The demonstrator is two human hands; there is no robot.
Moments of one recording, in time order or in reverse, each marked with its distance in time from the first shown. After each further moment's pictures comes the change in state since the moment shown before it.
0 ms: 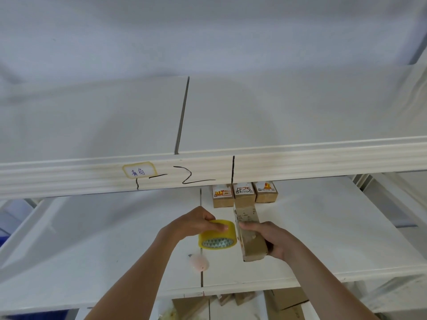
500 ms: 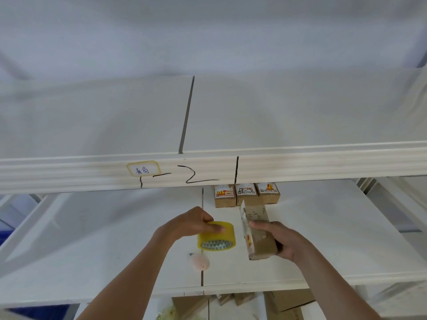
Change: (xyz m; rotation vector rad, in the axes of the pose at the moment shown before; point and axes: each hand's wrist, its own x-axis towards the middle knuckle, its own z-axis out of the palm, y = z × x) left_hand -0.006 -0.011 -0.007 0.028 -0.020 0.011; right_hand -0.007 -0.003 -0.016 0.078 -0.052 -0.015
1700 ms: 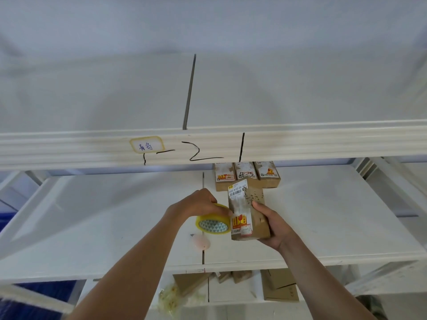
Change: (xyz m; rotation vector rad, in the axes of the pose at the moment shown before) left_hand 0.012 0.013 0.010 0.260 0.119 -0.047; right_hand -0.004 0.021 0.033 0.440 -0.204 -0.122
